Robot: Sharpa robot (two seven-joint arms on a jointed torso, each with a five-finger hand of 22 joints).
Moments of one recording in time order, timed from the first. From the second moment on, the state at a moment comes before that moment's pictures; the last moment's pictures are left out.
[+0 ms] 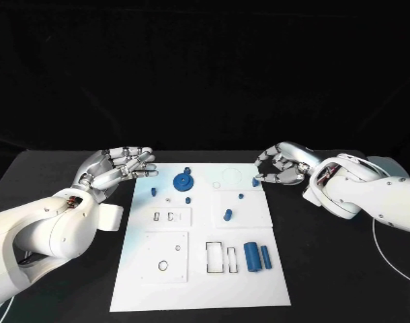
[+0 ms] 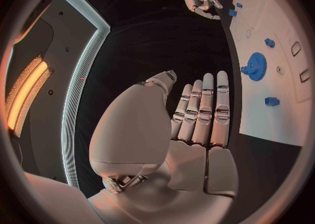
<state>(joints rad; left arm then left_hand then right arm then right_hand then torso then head) 1.21 -0.89 -0.01 1.64 -0.06 -0.37 0.41 1.47 -0.18 0.35 0.24 0.24 0.85 0.21 0.26 0.17 1.03 0.16 0.12 0.07 1.01 0.12 0.31 0.28 0.17 0.97 0.22 0.31 0.09 1.26 -1.07 -0.11 1.51 -1.20 -0.44 0.11 1.35 -0.19 0.27 0.21 0.18 0.91 0.16 0.20 0.36 1.47 0.08 1.57 1.31 1.46 0.00 1.57 1.31 0.03 1.47 0.11 1.43 1.31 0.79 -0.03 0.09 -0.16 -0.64</state>
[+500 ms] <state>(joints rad) 1.21 -0.89 -0.01 1.63 -0.06 -0.36 0.41 1.47 -0.18 0.35 0.24 0.24 0.85 0.21 0.26 0.17 1.03 0.16 0.12 0.07 1.01 0.12 0.31 0.29 0.17 0.97 0.22 0.31 0.09 1.22 -1.04 -0.11 1.43 -1.13 -0.43 0.17 1.36 -0.19 0.27 0.21 0.18 0.89 0.17 0.18 0.35 1.47 0.08 1.57 1.31 1.47 0.00 1.57 1.31 0.03 1.47 0.11 1.43 1.31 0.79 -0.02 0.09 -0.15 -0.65</state>
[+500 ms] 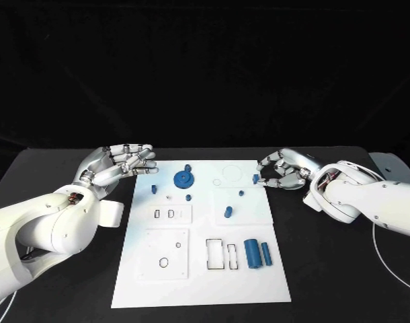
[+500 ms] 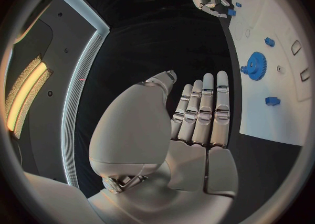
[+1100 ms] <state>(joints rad) 1.21 -0.89 -0.01 1.63 -0.06 -0.36 0.41 1.48 -0.18 0.35 0.24 0.24 0.85 0.21 0.26 0.17 1.03 0.17 0.12 0.07 1.01 0.12 0.31 0.29 0.17 0.97 0.22 0.31 0.09 1.20 -1.00 -0.11 1.39 -1.11 -0.43 0.17 1.38 -0.17 0.30 0.18 0.18 0.91 0.17 0.18 0.36 1.47 0.09 1.57 1.31 1.47 0.01 1.57 1.31 0.03 1.46 0.11 1.43 1.31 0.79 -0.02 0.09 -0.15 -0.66</state>
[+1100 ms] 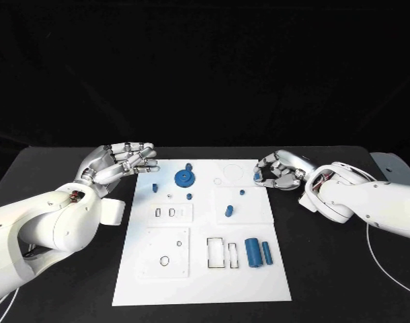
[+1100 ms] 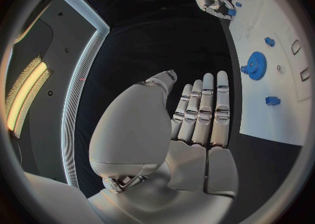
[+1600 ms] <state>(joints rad) 1.21 -0.89 -0.01 1.62 -0.06 -0.36 0.41 1.48 -0.18 0.35 0.24 0.24 0.85 0.21 0.26 0.17 1.03 0.17 0.12 0.07 1.01 0.12 0.31 0.29 0.17 0.97 0.22 0.31 0.09 1.20 -0.99 -0.11 1.38 -1.11 -0.41 0.17 1.39 -0.16 0.32 0.17 0.18 0.93 0.17 0.18 0.36 1.47 0.09 1.57 1.31 1.47 0.01 1.57 1.31 0.03 1.46 0.11 1.43 1.31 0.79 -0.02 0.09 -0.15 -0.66</state>
